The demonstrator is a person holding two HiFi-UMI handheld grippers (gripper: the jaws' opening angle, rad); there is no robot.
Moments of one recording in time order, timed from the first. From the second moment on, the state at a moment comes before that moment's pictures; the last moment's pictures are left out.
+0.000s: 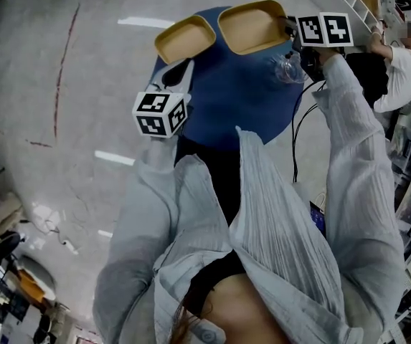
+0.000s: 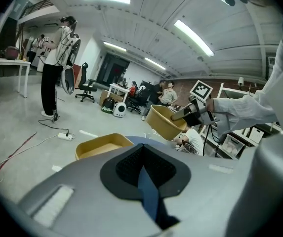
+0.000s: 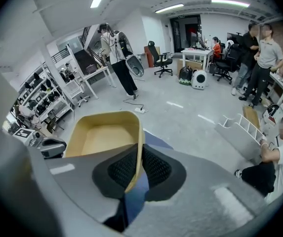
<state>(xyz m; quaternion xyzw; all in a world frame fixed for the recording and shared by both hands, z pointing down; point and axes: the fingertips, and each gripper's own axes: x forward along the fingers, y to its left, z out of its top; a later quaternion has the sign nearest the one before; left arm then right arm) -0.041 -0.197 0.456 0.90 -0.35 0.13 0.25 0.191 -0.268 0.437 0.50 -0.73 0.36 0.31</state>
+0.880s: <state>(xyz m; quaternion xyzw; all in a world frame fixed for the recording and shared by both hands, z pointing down) -0.178 -0.190 0.496 0.87 -0.39 0.15 0.27 0.043 -0.286 0.508 0.46 -0.73 0.39 0.32</state>
